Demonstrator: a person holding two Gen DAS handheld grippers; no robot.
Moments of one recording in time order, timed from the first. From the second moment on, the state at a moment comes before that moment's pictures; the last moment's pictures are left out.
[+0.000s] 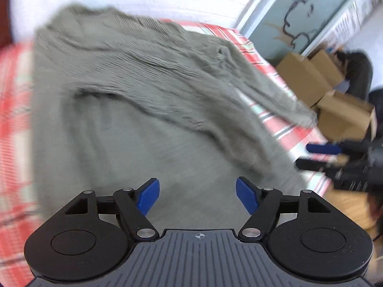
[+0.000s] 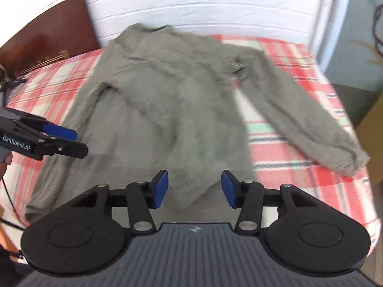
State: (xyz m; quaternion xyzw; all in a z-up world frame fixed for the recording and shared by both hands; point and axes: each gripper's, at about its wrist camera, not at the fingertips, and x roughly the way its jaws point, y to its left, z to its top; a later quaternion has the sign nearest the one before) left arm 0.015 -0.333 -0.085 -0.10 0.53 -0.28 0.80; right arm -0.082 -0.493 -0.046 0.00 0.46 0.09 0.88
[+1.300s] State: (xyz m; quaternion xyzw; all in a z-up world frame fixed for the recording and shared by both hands) left arm 0.080 -0.379 -0.141 -0.35 0.55 -0.08 0.75; right arm 0.006 -0.539 -0.114 0.05 0.53 0.28 0.80
